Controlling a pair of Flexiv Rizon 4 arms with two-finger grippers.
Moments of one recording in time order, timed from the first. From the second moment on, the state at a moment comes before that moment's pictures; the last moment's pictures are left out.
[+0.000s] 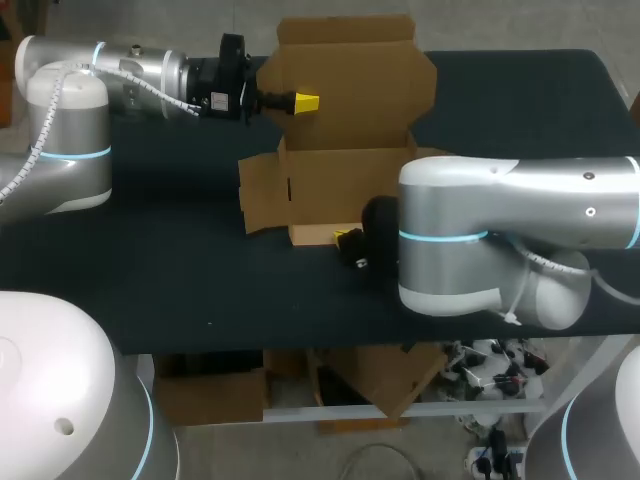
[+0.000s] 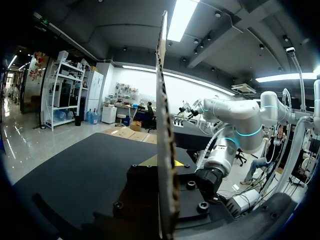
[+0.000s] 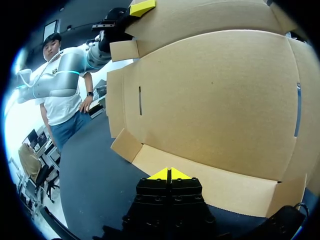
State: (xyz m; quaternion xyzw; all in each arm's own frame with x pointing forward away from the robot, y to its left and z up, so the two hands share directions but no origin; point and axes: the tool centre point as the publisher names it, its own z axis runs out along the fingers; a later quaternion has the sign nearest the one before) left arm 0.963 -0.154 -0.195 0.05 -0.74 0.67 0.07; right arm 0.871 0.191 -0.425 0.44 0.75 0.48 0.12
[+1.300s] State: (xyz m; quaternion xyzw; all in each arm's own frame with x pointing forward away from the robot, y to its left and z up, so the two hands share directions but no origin) left arm 0.920 -0.159 -0.215 0.02 -0.76 0.64 0.07; right arm 0.872 0.191 -0.426 0.45 0.75 0.47 0.14
